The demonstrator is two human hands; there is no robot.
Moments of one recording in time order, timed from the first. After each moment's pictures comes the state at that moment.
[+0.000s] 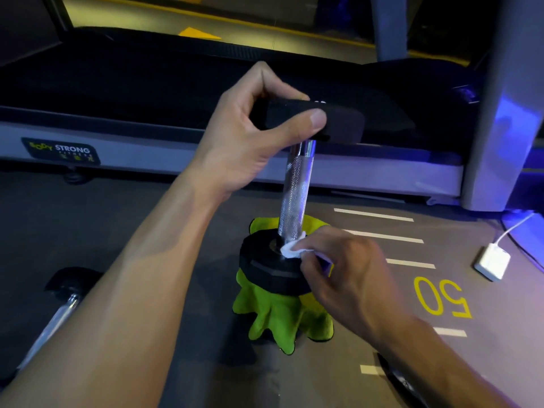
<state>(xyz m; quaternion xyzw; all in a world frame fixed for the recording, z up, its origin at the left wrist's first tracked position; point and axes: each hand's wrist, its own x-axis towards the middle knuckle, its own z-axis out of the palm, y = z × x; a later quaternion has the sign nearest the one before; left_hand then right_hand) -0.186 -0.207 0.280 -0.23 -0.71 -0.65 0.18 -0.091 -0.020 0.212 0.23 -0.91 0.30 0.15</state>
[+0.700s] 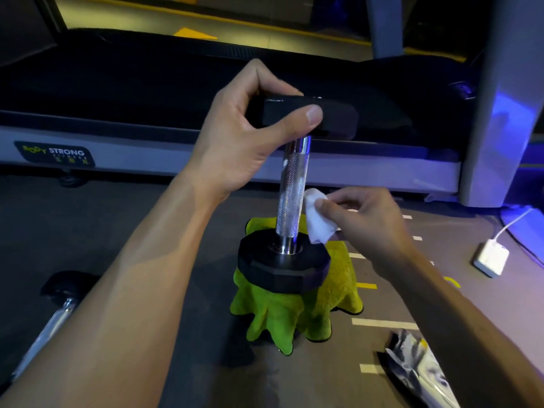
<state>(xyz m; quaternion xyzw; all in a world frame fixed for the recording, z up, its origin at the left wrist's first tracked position) -0.192 -0.201 0.279 -0.21 -0.72 -0.64 0.18 -0.152 0.005 0.227 -0.05 -0.86 0.51 0.04</state>
